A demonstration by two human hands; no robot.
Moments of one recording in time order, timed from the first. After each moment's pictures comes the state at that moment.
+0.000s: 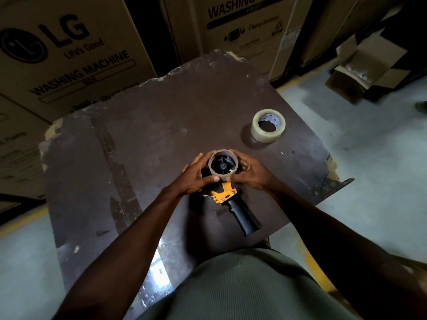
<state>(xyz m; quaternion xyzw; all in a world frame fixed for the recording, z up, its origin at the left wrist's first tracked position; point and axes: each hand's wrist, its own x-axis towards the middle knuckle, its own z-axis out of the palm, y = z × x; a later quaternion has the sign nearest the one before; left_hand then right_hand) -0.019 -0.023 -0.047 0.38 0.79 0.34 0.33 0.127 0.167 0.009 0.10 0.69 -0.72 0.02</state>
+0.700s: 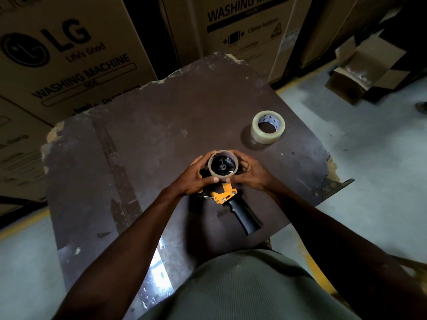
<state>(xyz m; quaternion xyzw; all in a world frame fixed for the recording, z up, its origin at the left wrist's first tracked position) -0.007 -0.021 -0.017 0.33 0.74 0.43 0.39 0.128 0.169 0.009 0.13 0.69 -0.71 0.03</state>
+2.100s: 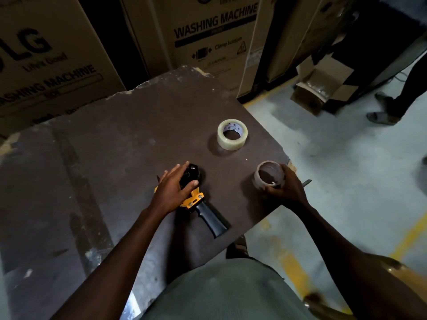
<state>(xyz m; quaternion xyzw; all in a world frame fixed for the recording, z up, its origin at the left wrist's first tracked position) 0.053 0.002 0.005 0.32 0.87 0.33 0.20 0.276 0.283 0.014 0.33 0.86 -0.37 -0.10</state>
